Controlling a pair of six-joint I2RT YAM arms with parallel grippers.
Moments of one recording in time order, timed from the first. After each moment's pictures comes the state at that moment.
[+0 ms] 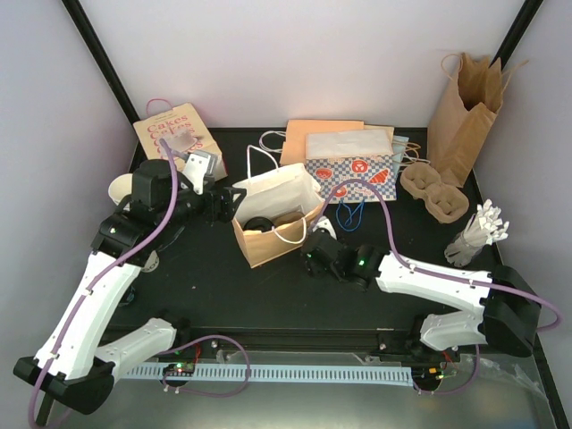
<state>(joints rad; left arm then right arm) -0.39 0.95 1.24 -0.76 0.23 -0.19 1.09 1.30 0.84 -0.52 0.42 0.50</state>
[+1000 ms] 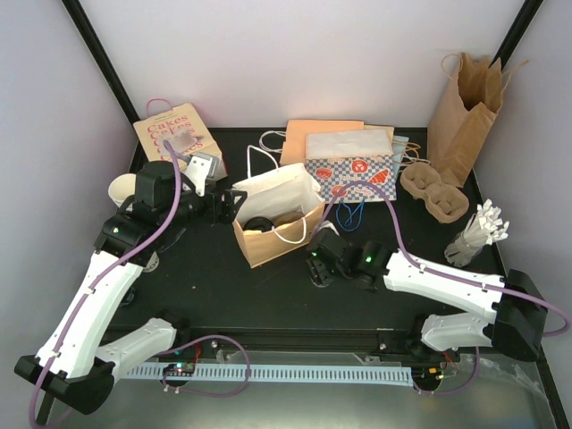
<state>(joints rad) -0.39 0.95 1.21 -0.76 0.23 -0.19 1.07 1.25 0.88 -0.70 0.29 0.49</state>
